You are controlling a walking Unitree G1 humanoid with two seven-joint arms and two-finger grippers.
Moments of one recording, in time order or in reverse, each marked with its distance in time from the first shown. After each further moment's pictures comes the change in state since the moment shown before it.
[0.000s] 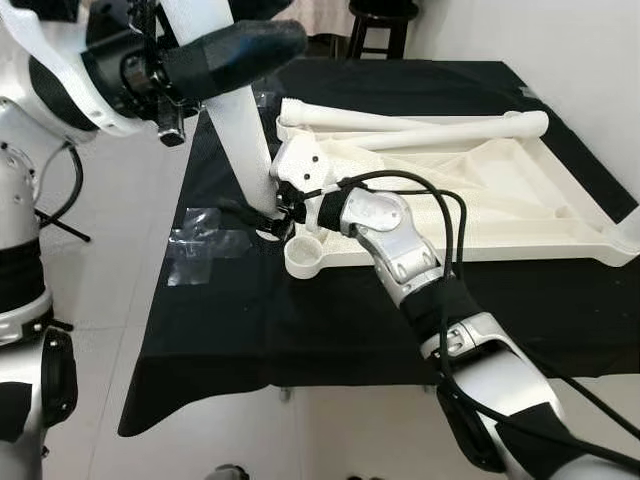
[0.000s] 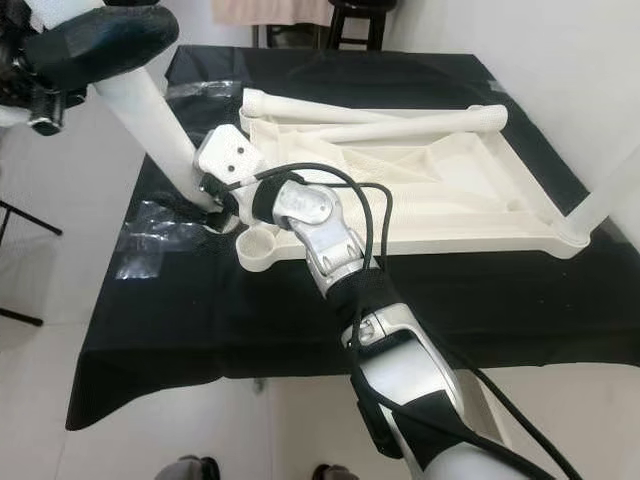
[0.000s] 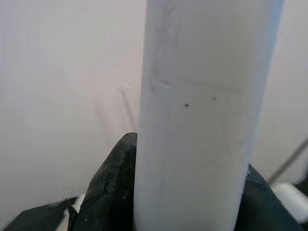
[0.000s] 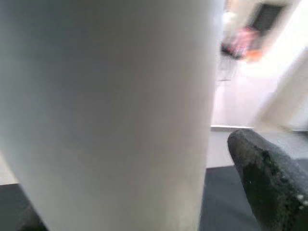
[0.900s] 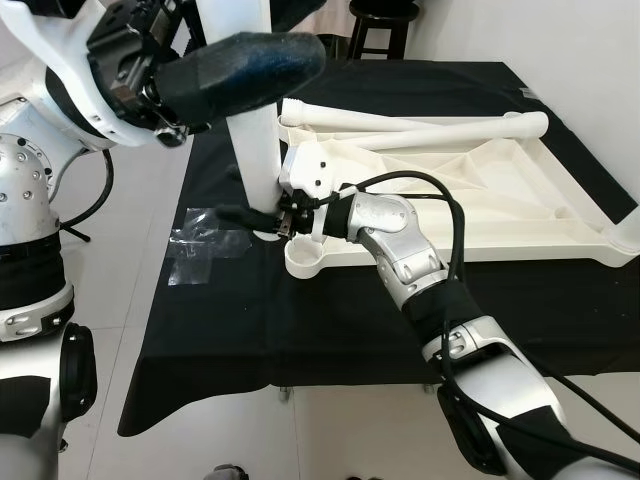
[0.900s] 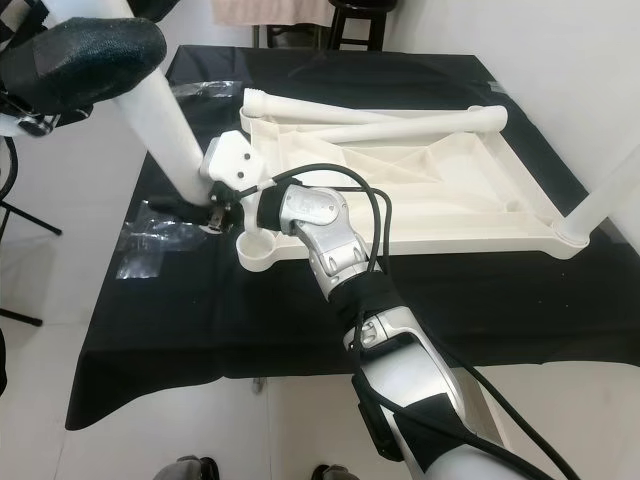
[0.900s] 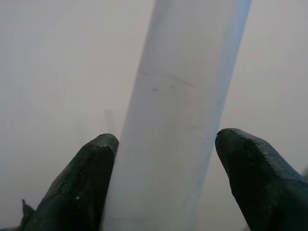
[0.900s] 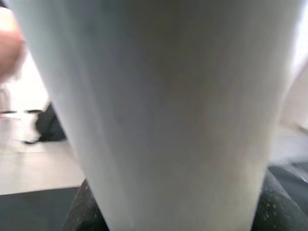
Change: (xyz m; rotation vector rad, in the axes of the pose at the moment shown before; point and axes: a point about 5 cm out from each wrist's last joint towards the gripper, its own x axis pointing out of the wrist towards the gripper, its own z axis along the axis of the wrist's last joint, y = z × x) left arm 0.003 -0.002 -0.008 -0.109 -0.156 0.110; right arm -0.003 -0.005 -0.006 0.063 -0.027 -0.078
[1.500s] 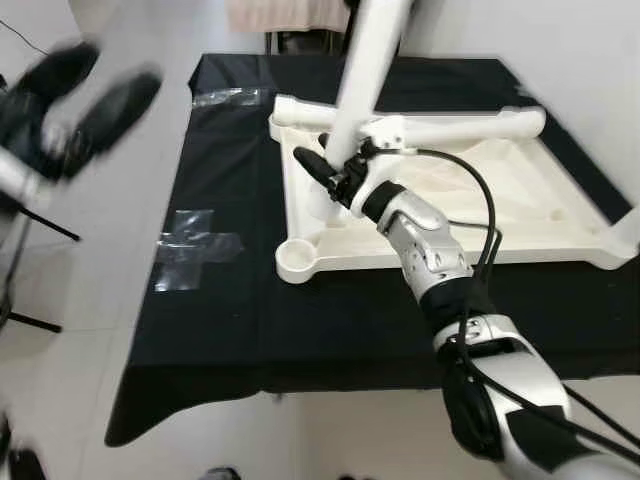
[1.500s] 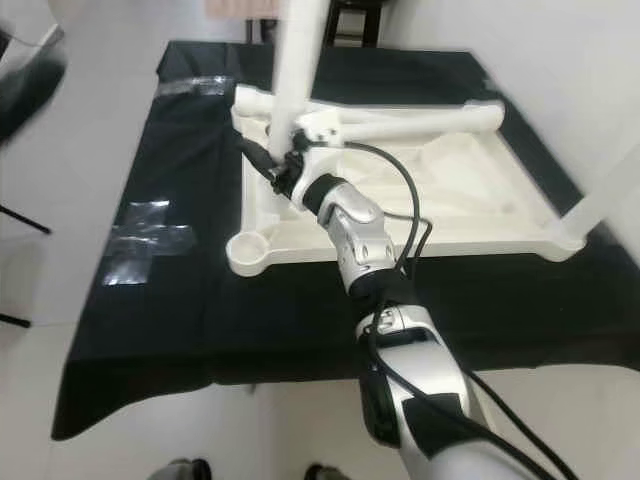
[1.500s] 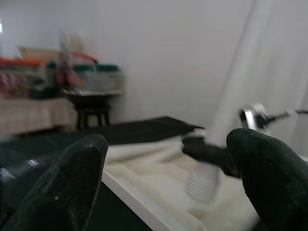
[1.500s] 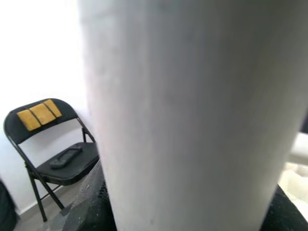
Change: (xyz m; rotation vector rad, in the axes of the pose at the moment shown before) left arm -0.118 -0.040 -0.036 0.112 0.220 0.847; right arm -0.047 -0.053 -0.015 0.357 -0.125 -0.436
